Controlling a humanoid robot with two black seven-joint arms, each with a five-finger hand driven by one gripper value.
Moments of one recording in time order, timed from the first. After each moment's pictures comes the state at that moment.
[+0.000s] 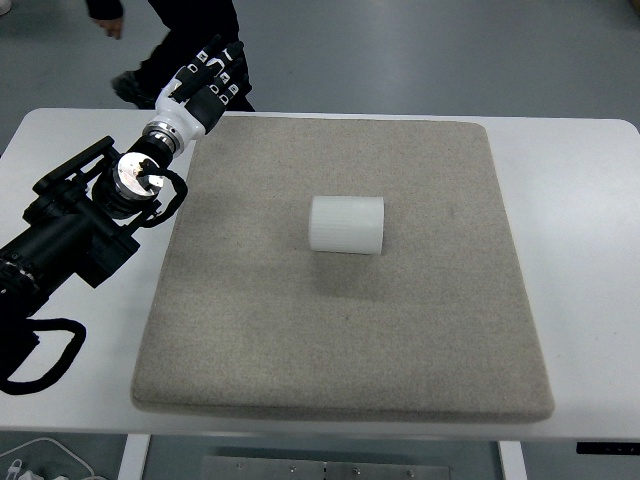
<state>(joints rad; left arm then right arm) -0.97 0.13 -0.73 -0.49 -0.23 -0.16 -0.17 0.03 0.00 -0.06 0.14 -0.01 -0.01 -0.12</state>
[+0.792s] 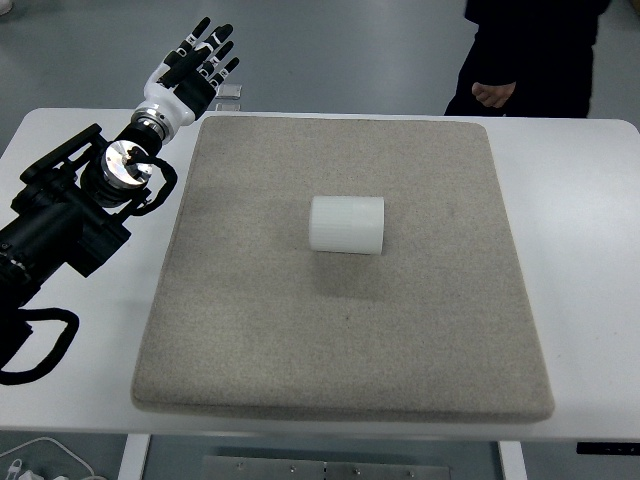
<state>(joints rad) -1.00 0.15 -0.73 -0.47 -0.23 -0.19 -0.17 0.03 0.00 -0.06 0.14 -0.01 -0.01 -0.12</state>
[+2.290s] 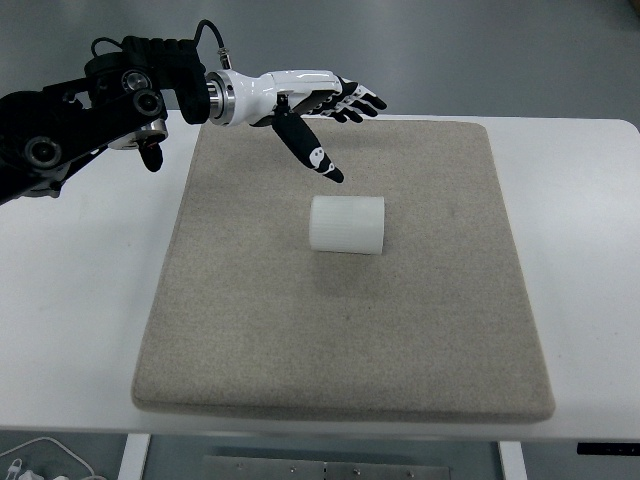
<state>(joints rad) -1.25 0.42 -0.34 -1.13 0.86 -0.39 0.10 0.03 0.00 -0.06 0.14 -0.01 -0.01 -0.12</state>
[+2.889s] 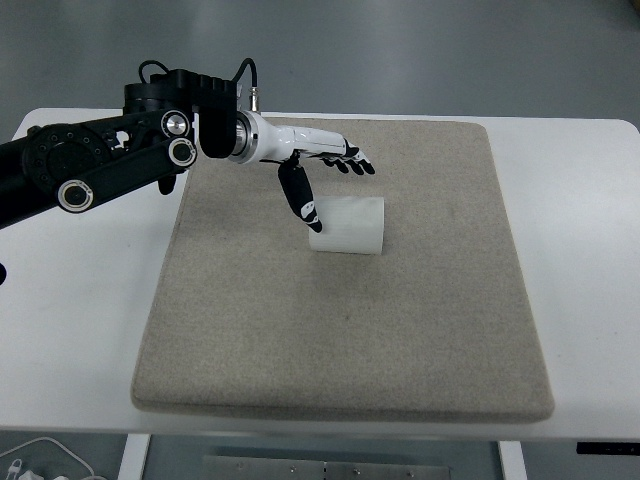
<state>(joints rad) -1.25 0.36 -0.28 -1.16 1.13 -0.42 0.19 0.03 0.00 -0.06 0.14 -0.01 -0.01 -0.12</state>
